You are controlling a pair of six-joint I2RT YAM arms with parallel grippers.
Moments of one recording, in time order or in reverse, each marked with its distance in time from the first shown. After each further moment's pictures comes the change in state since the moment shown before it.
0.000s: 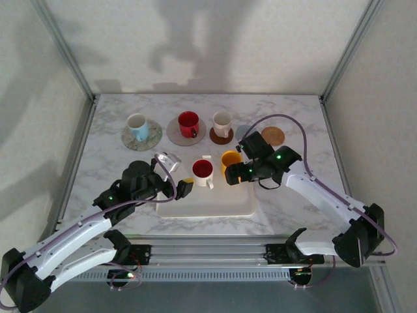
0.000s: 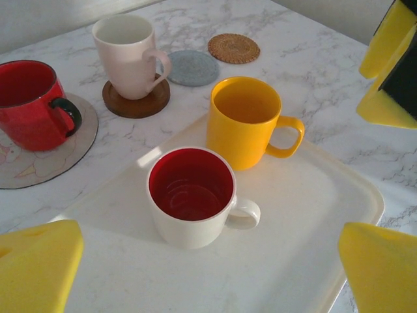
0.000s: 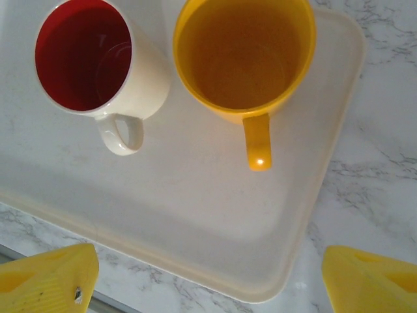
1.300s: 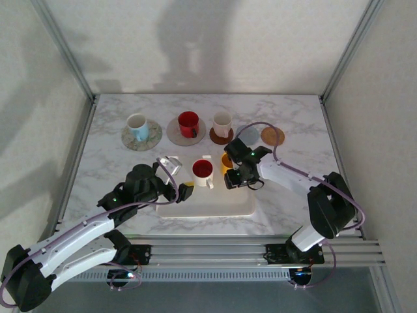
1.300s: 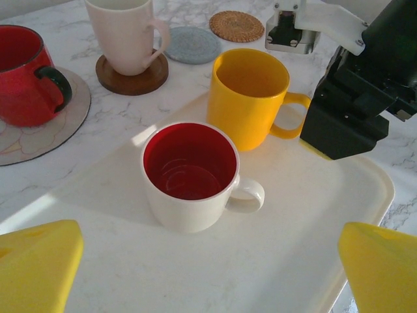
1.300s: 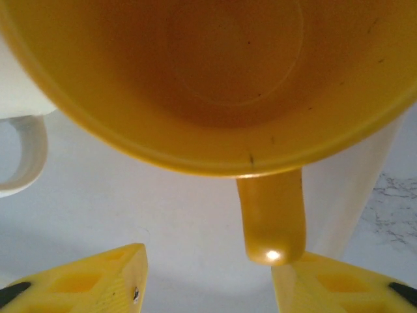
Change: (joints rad) left arm 0.000 0.010 -0.075 0.053 0.000 -0.019; right arm -0.007 0.280 -0.071 0.135 0.021 0.002
